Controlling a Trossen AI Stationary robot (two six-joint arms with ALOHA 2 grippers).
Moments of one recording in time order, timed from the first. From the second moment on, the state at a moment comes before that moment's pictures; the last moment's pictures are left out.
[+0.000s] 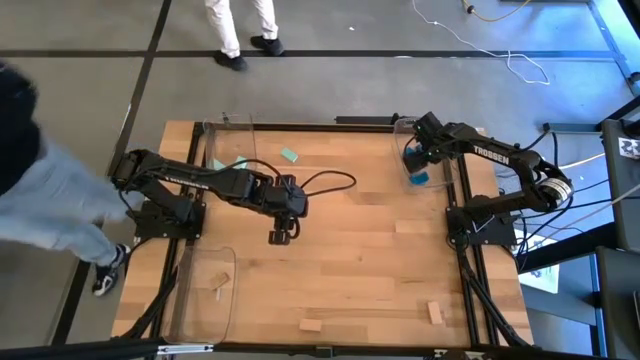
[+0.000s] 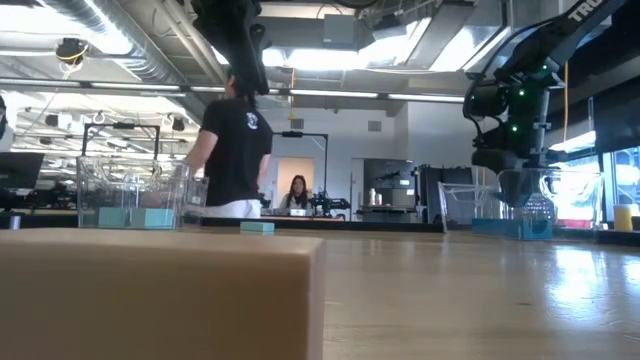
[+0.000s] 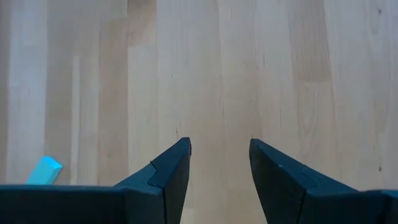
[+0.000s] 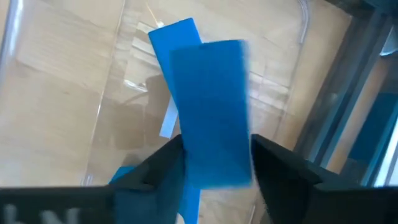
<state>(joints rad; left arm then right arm) -0.12 1.52 1.33 -0.82 -0.17 -0.03 -0.92 1.31 0.76 -0.76 0.19 0.20</state>
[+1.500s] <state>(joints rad) 0.50 1.55 1.33 -0.74 0.07 0.22 -0.92 1.31 1.19 -0.80 -0.44 -0.16</state>
